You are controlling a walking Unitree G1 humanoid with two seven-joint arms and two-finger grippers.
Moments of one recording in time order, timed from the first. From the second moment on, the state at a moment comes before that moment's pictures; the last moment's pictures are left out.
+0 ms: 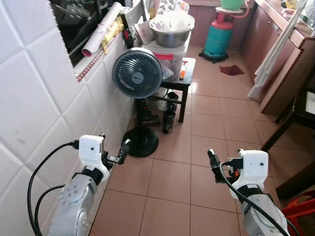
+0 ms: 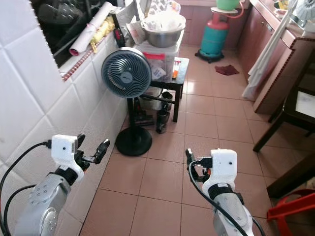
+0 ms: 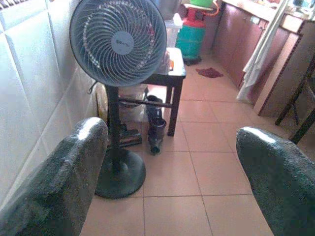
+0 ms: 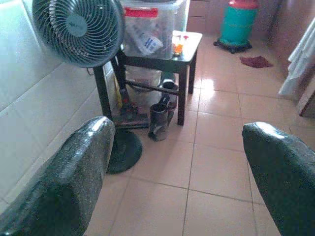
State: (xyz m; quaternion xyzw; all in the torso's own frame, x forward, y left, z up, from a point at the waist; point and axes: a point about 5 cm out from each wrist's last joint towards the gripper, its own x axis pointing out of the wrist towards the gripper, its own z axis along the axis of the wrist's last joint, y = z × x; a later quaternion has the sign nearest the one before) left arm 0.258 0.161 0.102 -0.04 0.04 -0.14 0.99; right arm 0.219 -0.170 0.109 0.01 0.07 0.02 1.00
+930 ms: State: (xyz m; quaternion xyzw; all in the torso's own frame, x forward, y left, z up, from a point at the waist) left arm 0.262 0.163 0.098 -0.04 0.05 -0.10 0.99; right arm 0.212 -0.170 0.105 0.02 0.09 0.00 1.00
